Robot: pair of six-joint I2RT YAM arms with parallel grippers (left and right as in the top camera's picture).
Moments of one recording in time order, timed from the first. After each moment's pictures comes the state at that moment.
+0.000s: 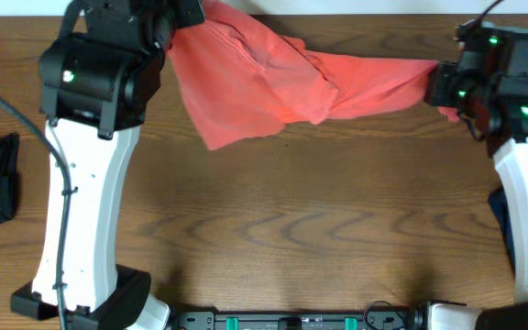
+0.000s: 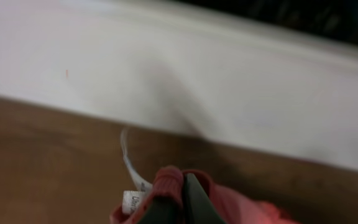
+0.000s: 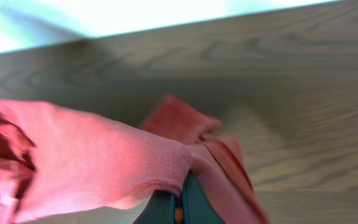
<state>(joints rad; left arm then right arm) -0.30 1.72 2.31 -1.07 -0.27 -0.38 -0.08 1.47 1.40 -0.67 -0.21 0.12</state>
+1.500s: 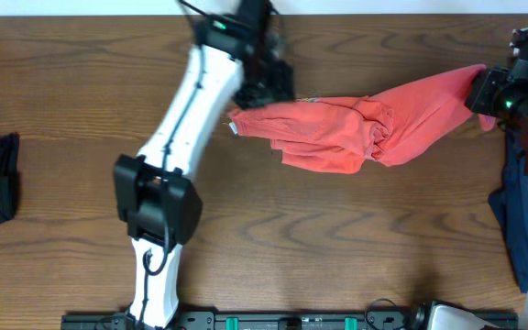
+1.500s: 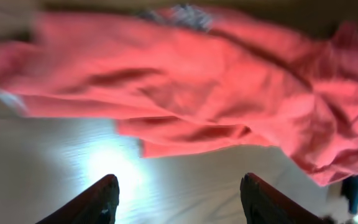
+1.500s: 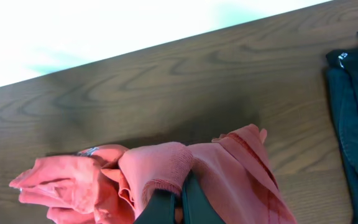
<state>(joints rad) -0.43 2.17 2.12 -1.25 0.35 -0.41 -0.24 1.38 1.40 -0.72 -0.27 0.12</state>
